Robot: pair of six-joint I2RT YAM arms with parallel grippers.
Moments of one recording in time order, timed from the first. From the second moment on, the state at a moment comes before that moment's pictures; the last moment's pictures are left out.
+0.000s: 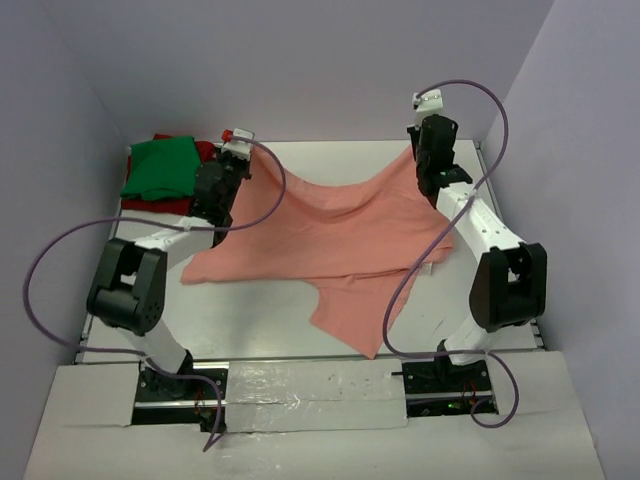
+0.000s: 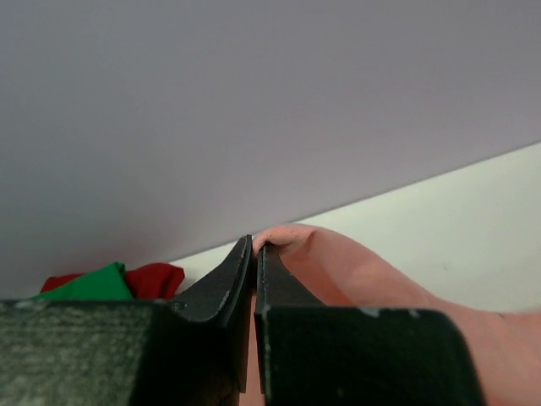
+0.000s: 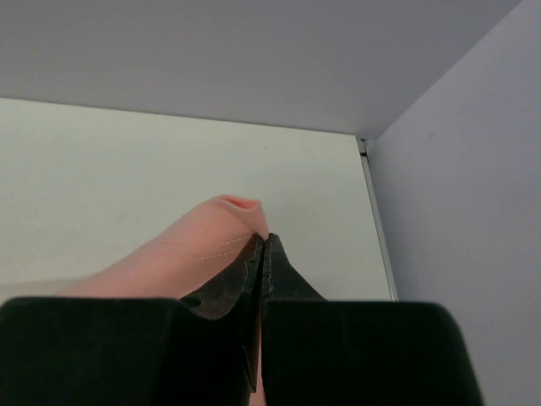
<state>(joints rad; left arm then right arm) -0.35 1.64 0.97 0.81 -0.10 0.24 0.16 1.59 1.32 0.02 0.36 -0.24</state>
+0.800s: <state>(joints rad) -0.33 2.27 1.61 1.26 -0.49 0.50 0.16 1.99 1.63 0.48 0.49 -0.24</state>
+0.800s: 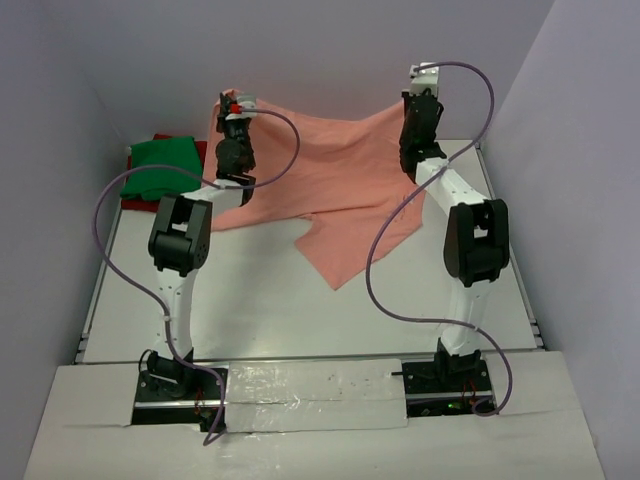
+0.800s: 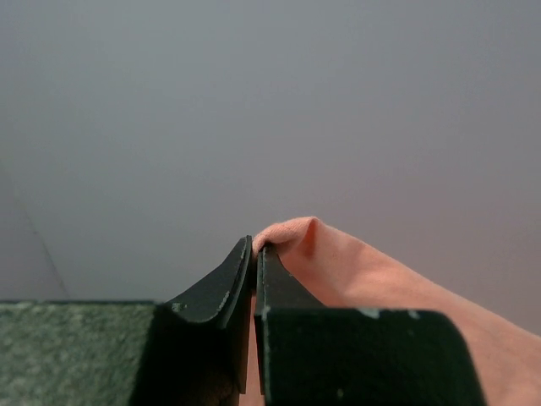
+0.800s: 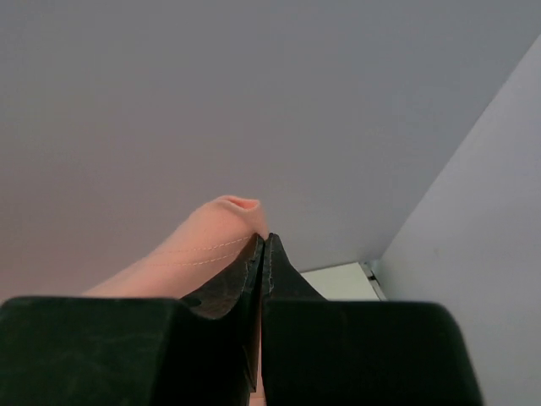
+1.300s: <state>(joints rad) -0.31 2.30 1.59 1.28 -0.55 0.56 0.15 2.06 1.79 0.10 0.24 -0.15</state>
